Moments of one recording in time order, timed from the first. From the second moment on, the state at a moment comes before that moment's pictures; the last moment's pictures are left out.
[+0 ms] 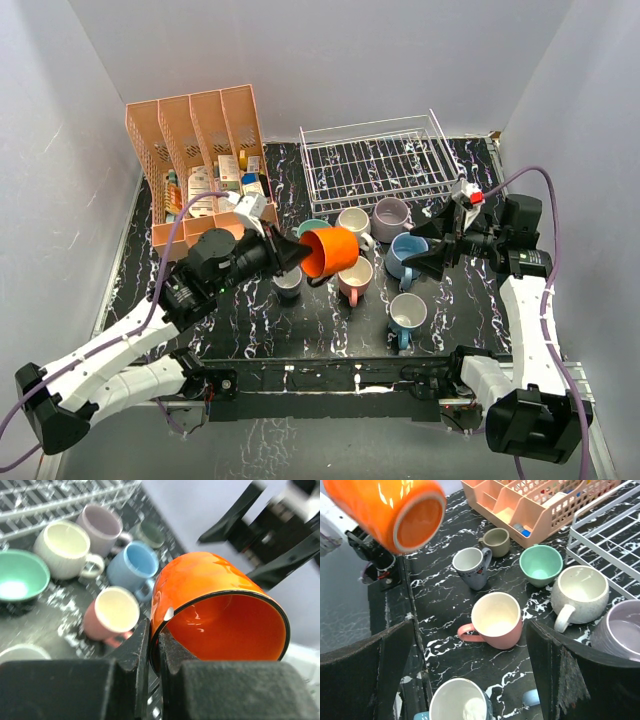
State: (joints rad) left arm -0.84 0.86 0.80 -0.16 0.06 -0.60; right arm -0.19 0.93 0.88 -0.55 -1.38 -0.39
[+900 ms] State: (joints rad) left arm -0.77 1.44 0.86 0.90 0.11 -1.21; right arm -0.01 1.08 0.94 0.18 -1.39 0.47
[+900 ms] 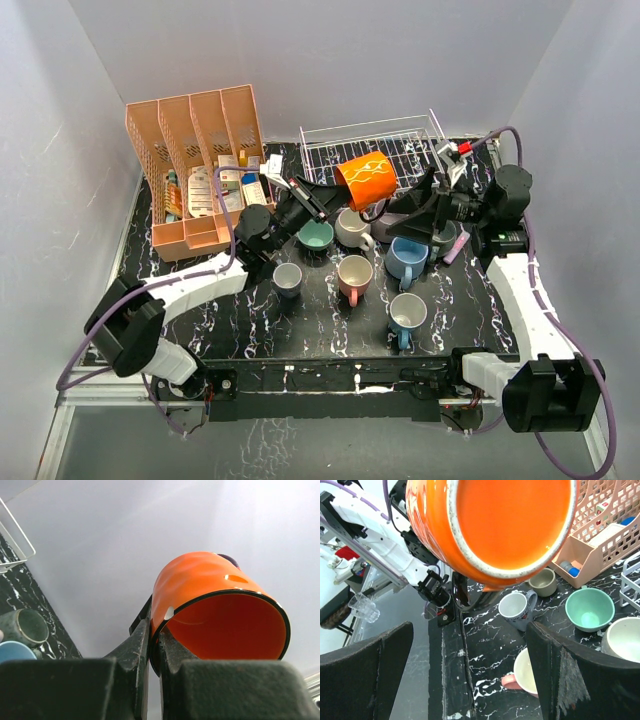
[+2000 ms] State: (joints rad) left arm -0.77 1.60 0.92 1.15 0.07 -1.42; right arm 0.16 1.26 0.85 0.98 -1.17 1.27
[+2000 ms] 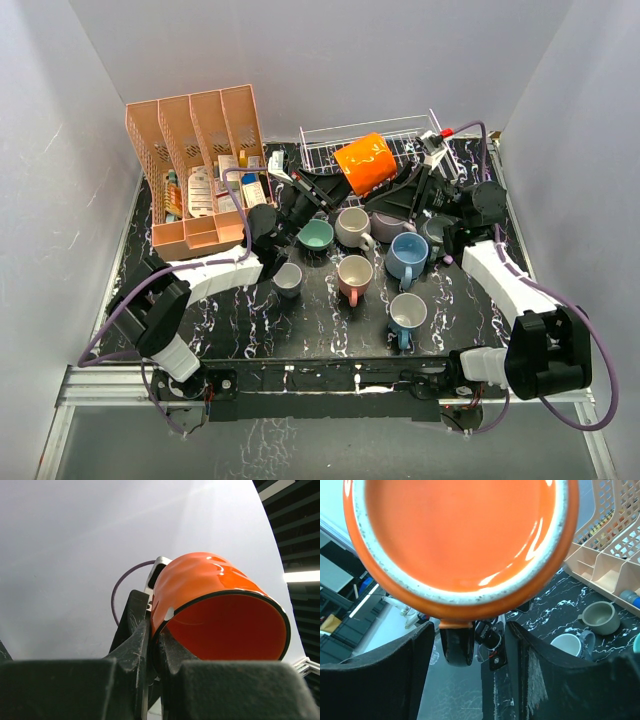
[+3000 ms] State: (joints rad) left arm -0.76 1.61 0.91 1.17 0.07 -1.42; right arm 0.16 1.30 0.89 0.98 -1.14 1.33
